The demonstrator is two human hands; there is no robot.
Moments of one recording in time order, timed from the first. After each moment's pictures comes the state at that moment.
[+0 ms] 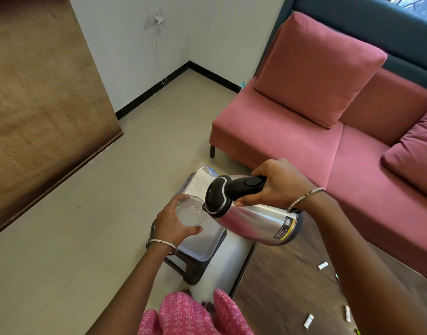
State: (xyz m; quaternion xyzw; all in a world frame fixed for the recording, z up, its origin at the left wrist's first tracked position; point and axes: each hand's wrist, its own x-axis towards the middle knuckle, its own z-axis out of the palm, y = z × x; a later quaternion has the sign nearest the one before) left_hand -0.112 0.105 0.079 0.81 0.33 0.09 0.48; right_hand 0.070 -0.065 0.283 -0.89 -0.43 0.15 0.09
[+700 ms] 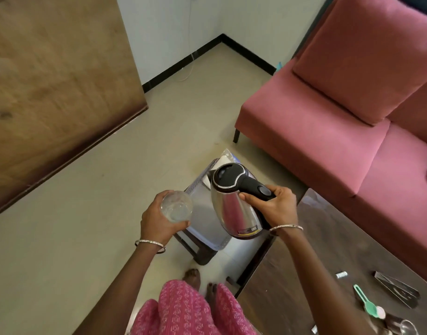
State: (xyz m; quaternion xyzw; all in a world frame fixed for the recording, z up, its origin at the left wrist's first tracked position) left_hand -0.165 0.144 0.053 0.75 0.42 0.14 0.49; right_hand 0.048 -0.045 0.142 -0.88 -0.16 0.20 0.40
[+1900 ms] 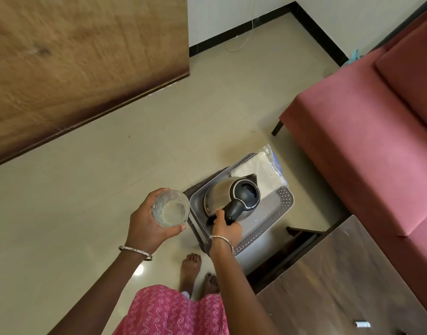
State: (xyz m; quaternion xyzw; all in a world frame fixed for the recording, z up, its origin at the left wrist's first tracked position) left_hand -0.207 0.161 0.019 0.71 0.50 0.16 0.48; right_hand -0.062 0.067 -0.039 -0.83 0.21 0.31 0.40
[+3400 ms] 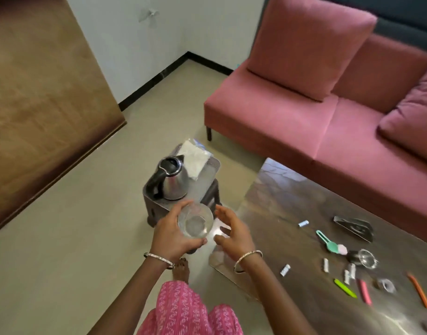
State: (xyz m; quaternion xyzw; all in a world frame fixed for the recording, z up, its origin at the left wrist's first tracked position) left_hand -0.204 -0.094 0.133 0.82 0.28 0.10 0.48; right_hand -0.100 -0.242 0.114 -0.81 -0.18 0.32 0.45
